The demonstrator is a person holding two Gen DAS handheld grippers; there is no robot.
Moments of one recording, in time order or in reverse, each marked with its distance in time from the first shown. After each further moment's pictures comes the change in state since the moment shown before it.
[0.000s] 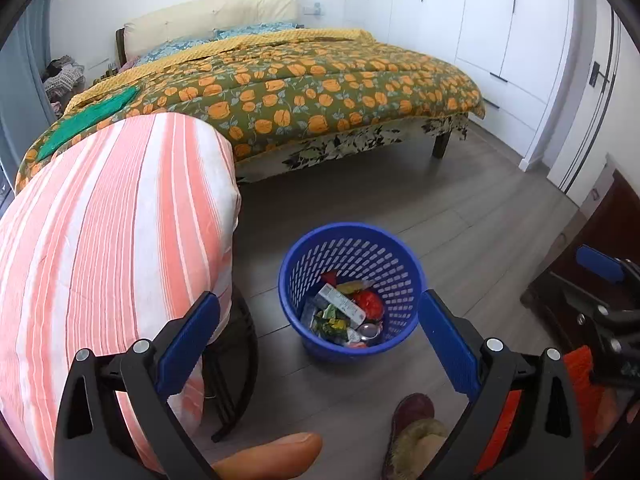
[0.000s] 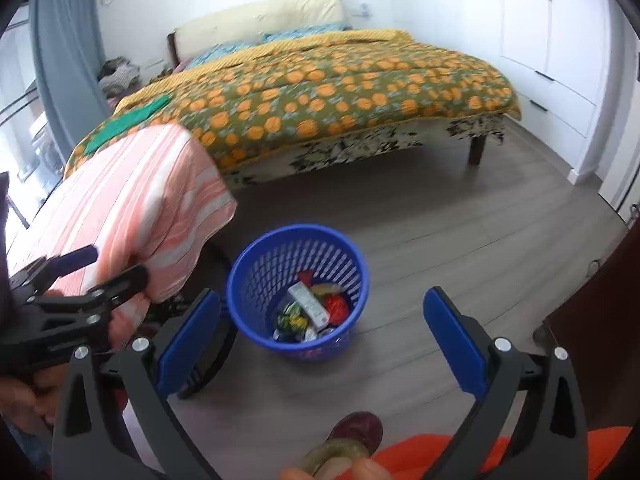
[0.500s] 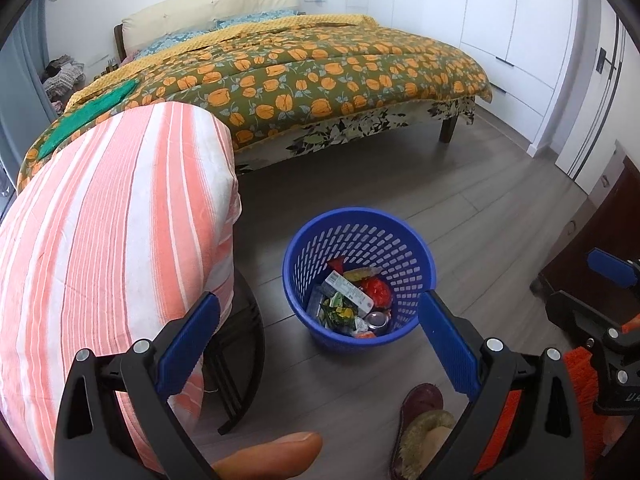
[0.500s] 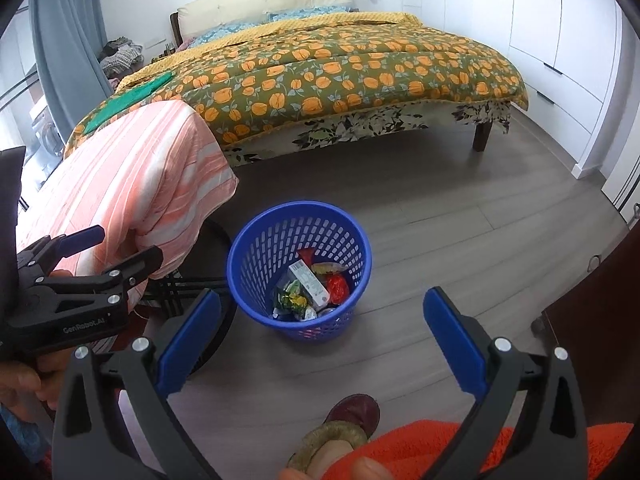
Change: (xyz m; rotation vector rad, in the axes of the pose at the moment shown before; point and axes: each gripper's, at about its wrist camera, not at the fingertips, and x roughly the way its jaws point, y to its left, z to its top) left arm 0.012 -0.007 -0.004 0.015 0.045 0.032; right arm 0.006 0.002 -0.012 -0.016 0.067 -0.004
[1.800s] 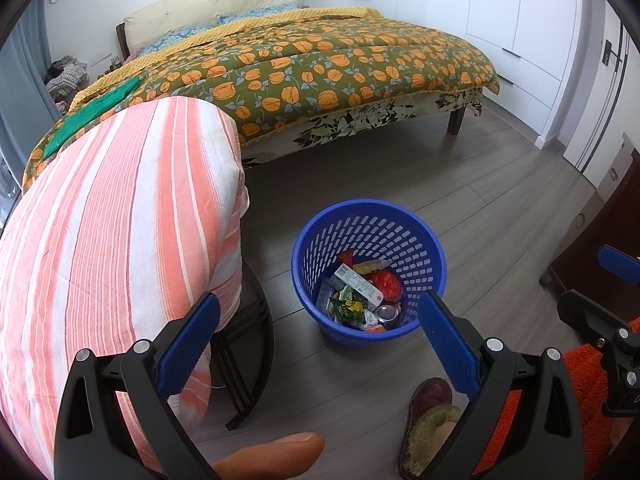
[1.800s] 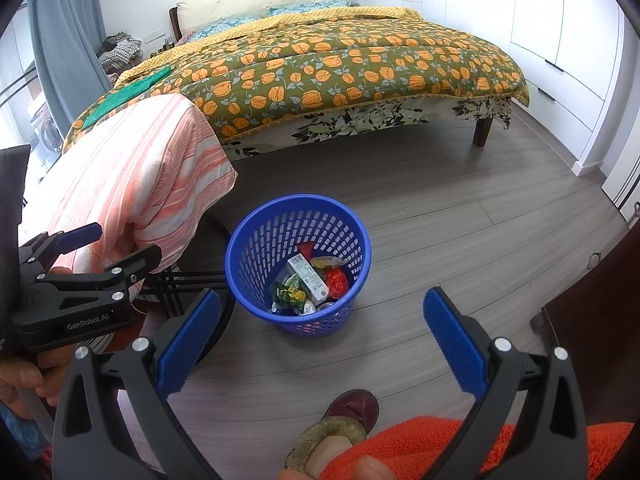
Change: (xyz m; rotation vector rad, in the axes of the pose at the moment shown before) left arm 0.006 0.002 -0.001 0.003 0.019 0.026; right arm 0.003 0.001 -0.002 -0.001 0.018 0.001
